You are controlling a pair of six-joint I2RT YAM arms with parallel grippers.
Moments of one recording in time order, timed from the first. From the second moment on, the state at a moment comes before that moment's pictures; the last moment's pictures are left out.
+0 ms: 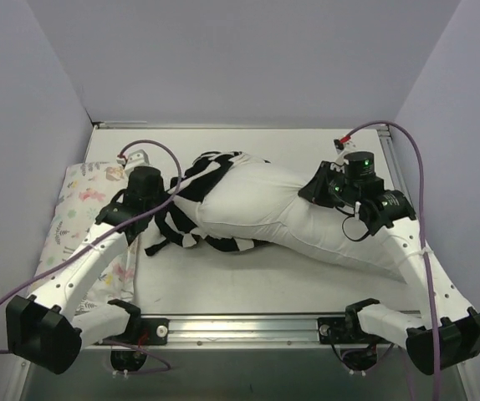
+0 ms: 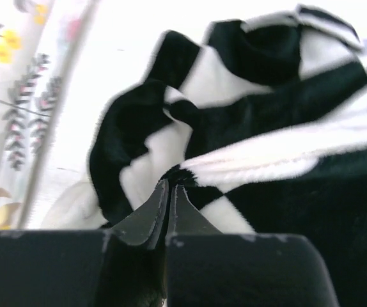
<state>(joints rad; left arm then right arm) -0.42 1.13 0.95 -0.47 -0.37 -0.67 0.32 1.12 1.12 -0.63 -0.20 0.49</state>
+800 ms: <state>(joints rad) -0.28 1.45 0.86 -0.33 -0.22 -0.71 0.26 1.01 1.50 -0.88 -0.14 0.50</state>
